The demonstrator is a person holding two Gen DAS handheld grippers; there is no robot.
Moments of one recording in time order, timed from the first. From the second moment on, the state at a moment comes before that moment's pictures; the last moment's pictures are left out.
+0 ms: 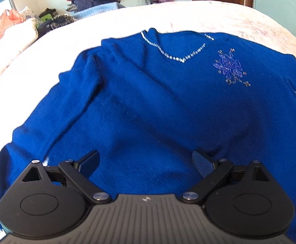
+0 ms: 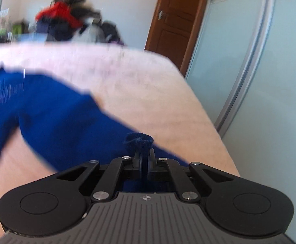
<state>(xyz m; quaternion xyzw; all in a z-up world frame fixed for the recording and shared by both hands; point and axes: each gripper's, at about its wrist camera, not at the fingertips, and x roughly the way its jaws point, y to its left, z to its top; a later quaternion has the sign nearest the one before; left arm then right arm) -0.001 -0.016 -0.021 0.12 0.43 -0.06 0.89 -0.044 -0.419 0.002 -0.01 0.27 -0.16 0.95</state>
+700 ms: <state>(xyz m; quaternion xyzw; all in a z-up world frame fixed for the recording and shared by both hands) 0.012 -0.002 -0.007 0.11 0.40 -0.04 0.91 -0.094 -0.458 0.087 0.08 0.09 -0.30 0.95</state>
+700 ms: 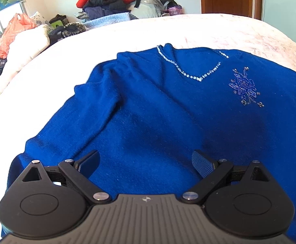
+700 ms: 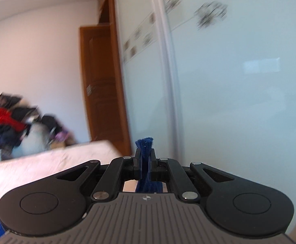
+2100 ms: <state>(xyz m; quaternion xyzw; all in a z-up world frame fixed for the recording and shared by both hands) 0.100 0.129 -0.032 0.08 0.41 0.15 0.90 0.075 -0.225 0.050 0.10 0.22 0.04 0.97</state>
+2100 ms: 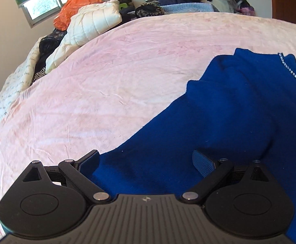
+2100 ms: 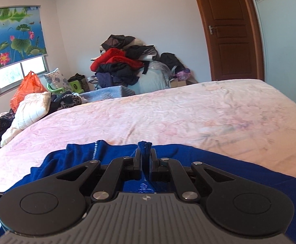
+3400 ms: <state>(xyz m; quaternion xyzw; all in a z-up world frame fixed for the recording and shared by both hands) 0.055 0.107 0.013 0.02 0.40 0.05 0.92 0.152 -0.066 0.034 0.01 0.24 0.13 0.96</state>
